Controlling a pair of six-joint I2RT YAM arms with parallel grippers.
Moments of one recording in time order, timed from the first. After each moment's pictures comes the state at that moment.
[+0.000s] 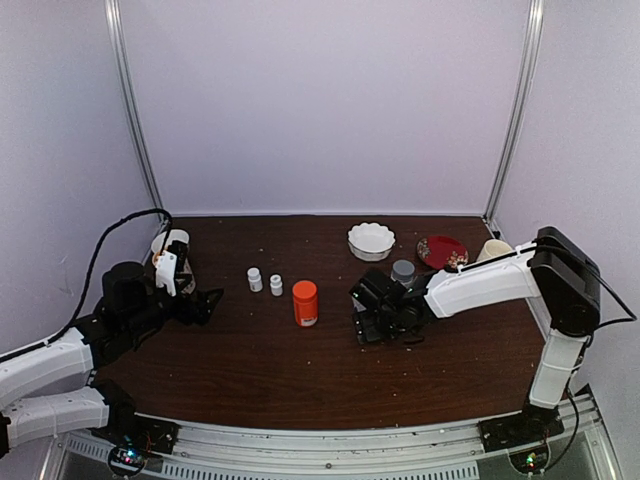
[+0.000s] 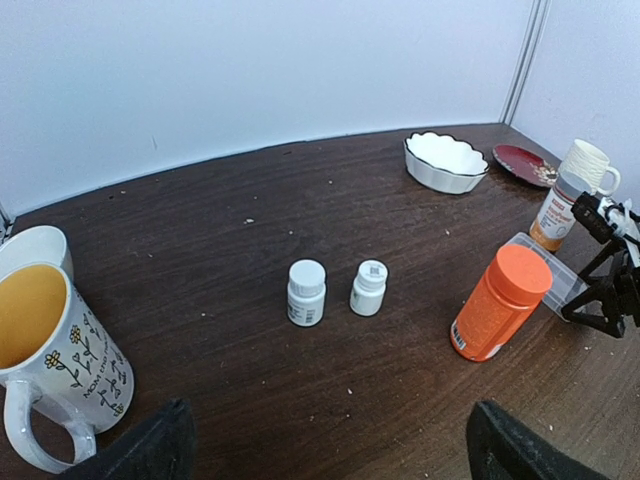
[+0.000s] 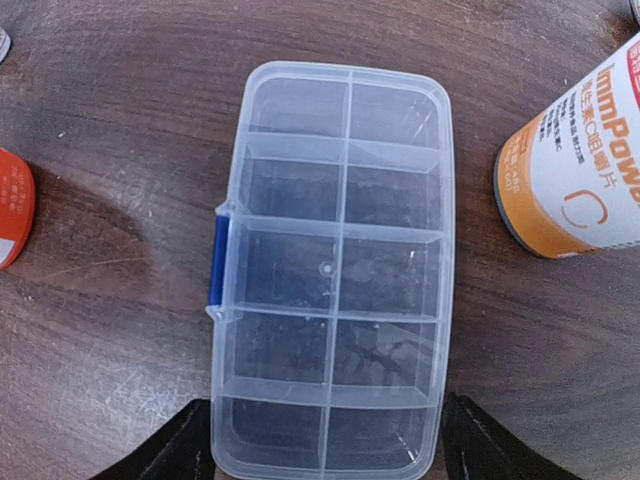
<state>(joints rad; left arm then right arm) -0.50 0.79 0.35 0.13 0.03 -0.10 0.93 1.83 1.06 -0.34 0.38 0.61</state>
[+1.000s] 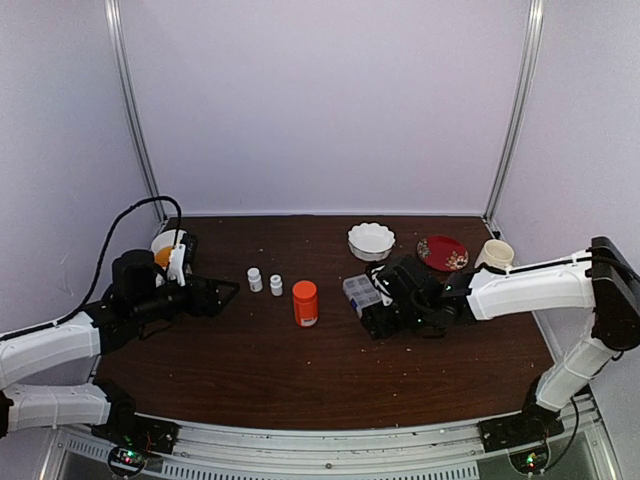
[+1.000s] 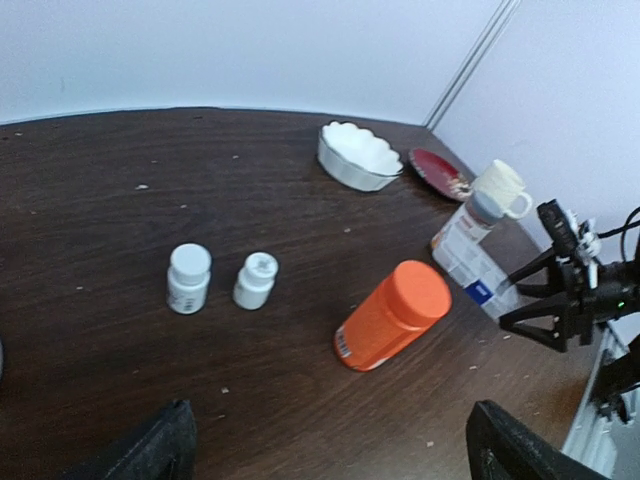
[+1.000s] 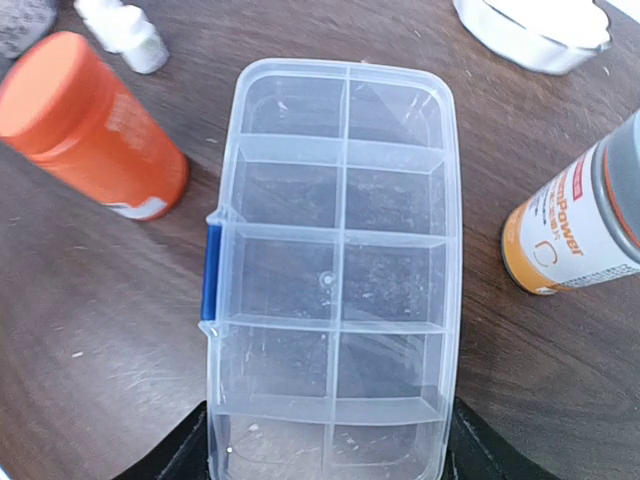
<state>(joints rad) -0.50 0.93 0.42 0.17 0.24 -0.35 0.92 1.59 0.92 -0.24 0.26 0.40</state>
